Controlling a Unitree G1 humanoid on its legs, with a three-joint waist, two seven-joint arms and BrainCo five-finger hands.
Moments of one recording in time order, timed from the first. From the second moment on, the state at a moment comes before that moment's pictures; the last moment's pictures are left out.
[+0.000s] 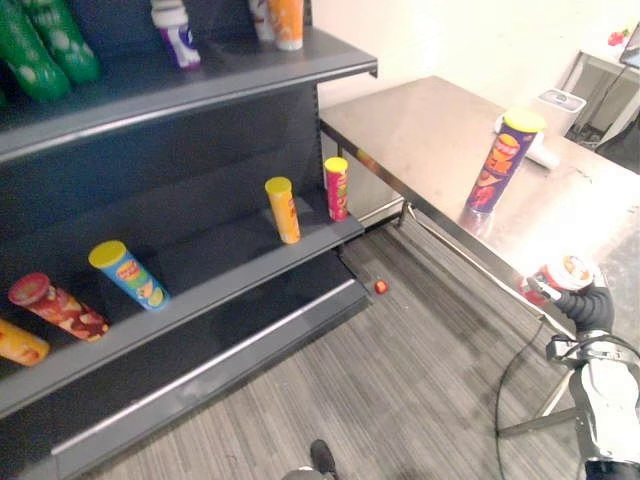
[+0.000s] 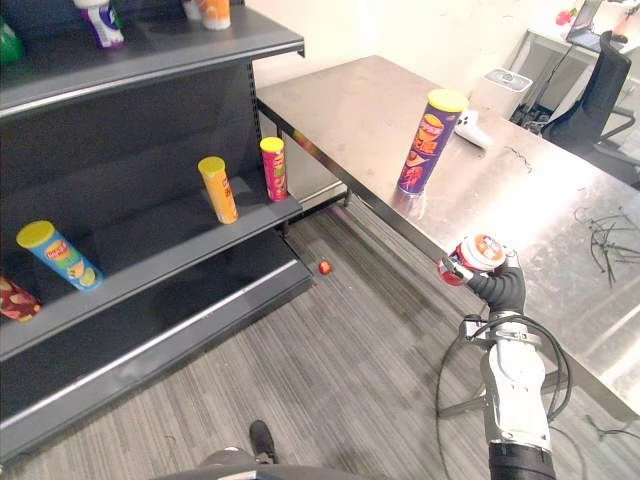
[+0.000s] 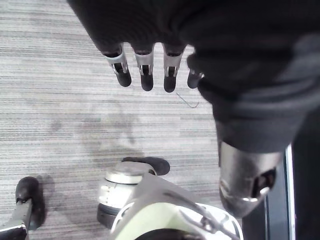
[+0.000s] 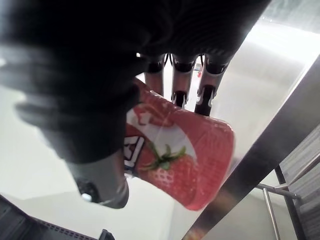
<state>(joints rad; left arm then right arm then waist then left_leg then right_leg) 0.37 0.11 0.16 1.00 -0.43 -0.05 0.04 0.04 -0.35 -0.29 0.05 0.18 -0.23 0.00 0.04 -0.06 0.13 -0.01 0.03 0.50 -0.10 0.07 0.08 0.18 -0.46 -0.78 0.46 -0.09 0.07</state>
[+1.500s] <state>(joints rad) 0.30 0.07 0.23 0.96 -0.36 -0.09 0.06 -0.08 -0.34 -0.26 0.04 0.16 -0.24 -0.03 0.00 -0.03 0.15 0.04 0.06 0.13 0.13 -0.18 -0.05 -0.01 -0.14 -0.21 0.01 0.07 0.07</state>
